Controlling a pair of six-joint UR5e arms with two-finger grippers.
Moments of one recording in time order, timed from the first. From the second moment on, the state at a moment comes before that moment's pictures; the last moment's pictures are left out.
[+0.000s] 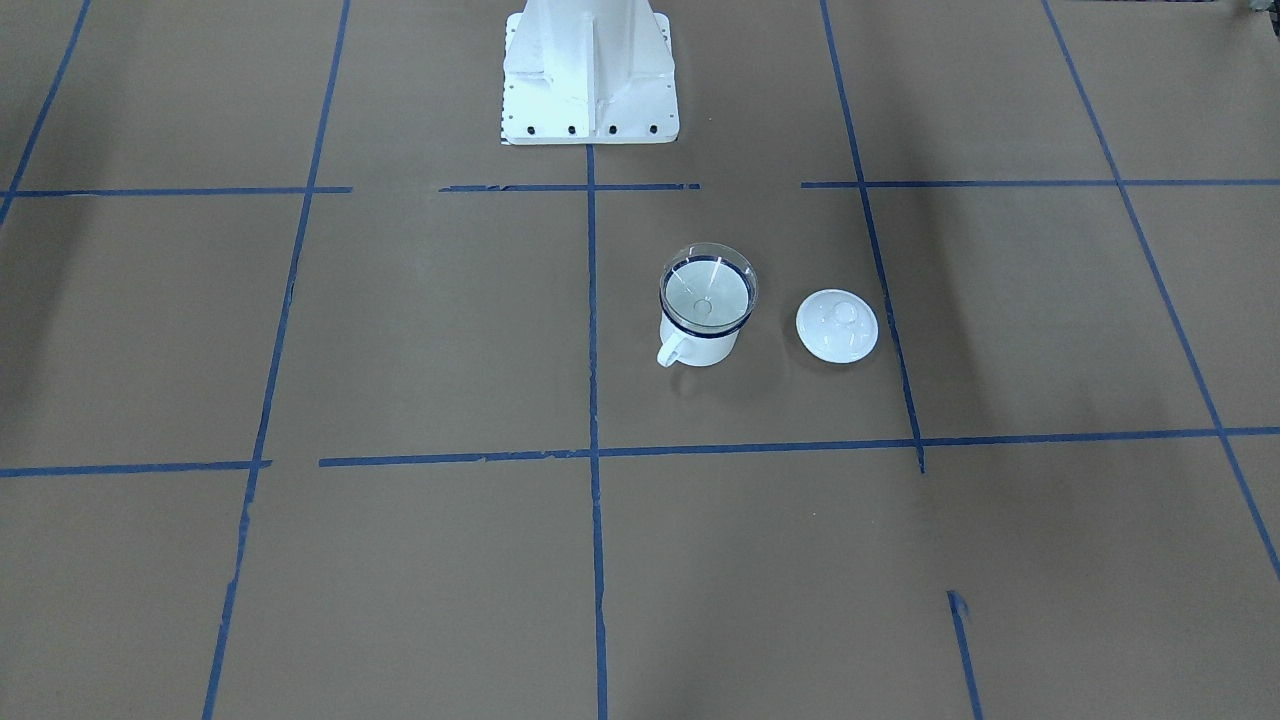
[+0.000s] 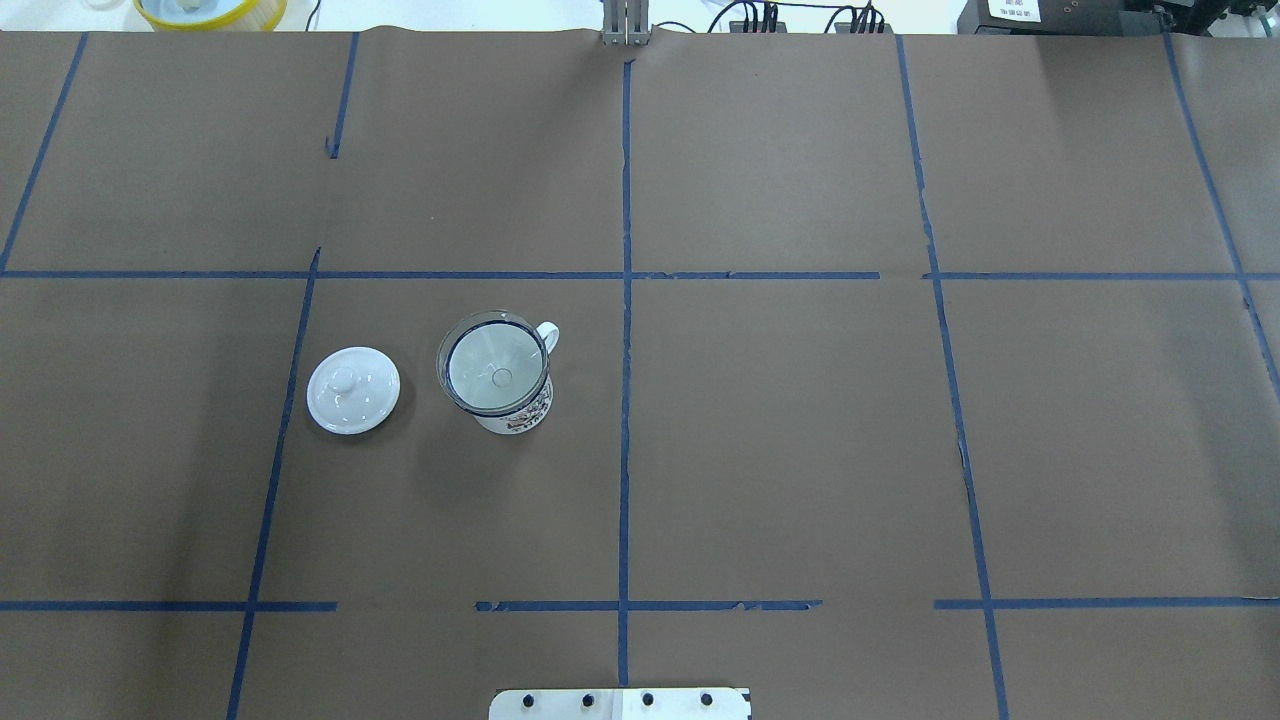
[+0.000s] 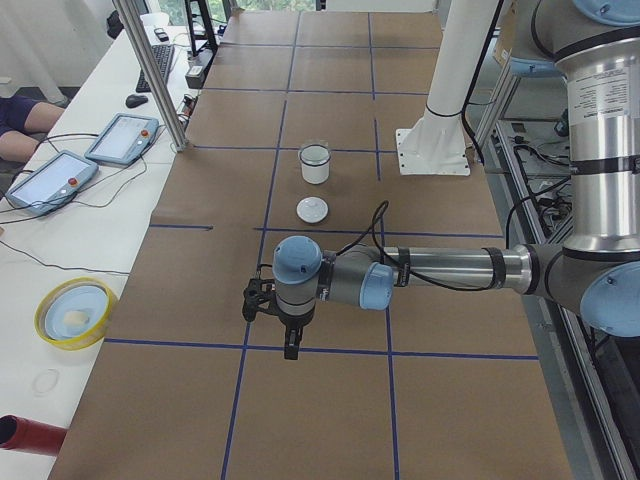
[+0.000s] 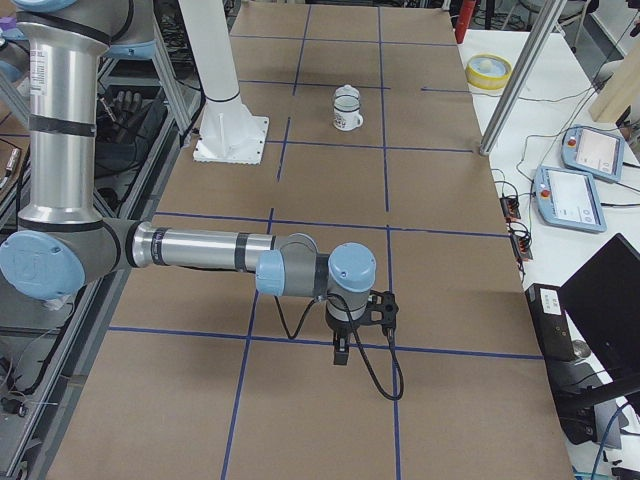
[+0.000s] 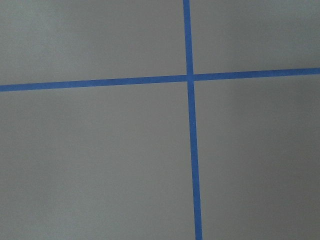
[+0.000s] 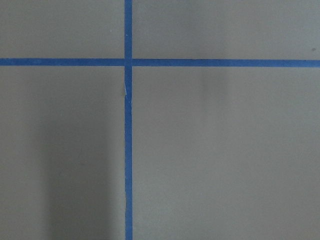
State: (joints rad) left arm -1.54 -1.42 -1.71 -1.74 -2.33 -0.08; right arm 1.57 -1.68 1.66 -1.57 2.29 0.01
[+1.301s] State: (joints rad) left arm -1.57 -1.42 -1.71 -1.74 -2.32 -0.08; right arm 1.57 -1.68 1.66 -1.57 2.29 0.01
